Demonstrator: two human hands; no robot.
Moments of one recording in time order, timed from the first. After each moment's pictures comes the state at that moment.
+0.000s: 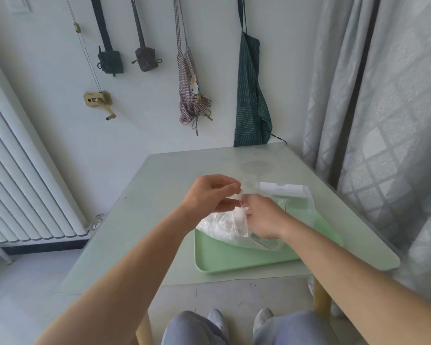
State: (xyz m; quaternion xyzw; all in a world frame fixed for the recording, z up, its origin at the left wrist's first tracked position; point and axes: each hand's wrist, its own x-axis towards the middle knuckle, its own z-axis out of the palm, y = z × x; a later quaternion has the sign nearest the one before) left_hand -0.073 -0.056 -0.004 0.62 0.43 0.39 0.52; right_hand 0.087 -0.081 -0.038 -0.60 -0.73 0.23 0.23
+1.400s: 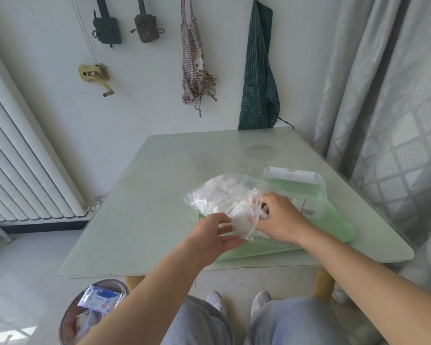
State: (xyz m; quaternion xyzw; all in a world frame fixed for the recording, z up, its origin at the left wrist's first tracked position) left_hand -0.083 -0.066 -0.107 0.27 0.46 0.38 0.76; right_hand 0.104 -0.069 -0.096 -0.61 -0.73 0.18 0.26
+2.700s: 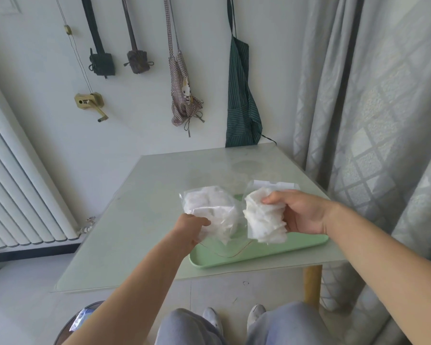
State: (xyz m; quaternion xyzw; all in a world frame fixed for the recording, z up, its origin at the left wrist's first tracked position) left_hand -0.089 -0.056 -0.076 0.41 0.60 0.38 0.56; right_hand 0.161 -0.111 -0.023 -0.46 -0.48 0.66 0.35
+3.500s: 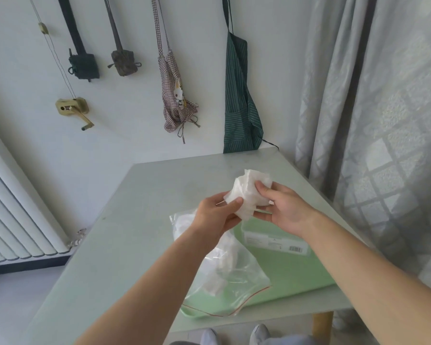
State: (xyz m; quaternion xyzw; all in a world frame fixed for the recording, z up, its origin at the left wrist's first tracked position) left_hand -0.016 0.010 -0.037 0.47 0.36 0.43 0.67; right_hand 0.164 0.001 -0.034 -0.43 -0.39 0.61 0.54
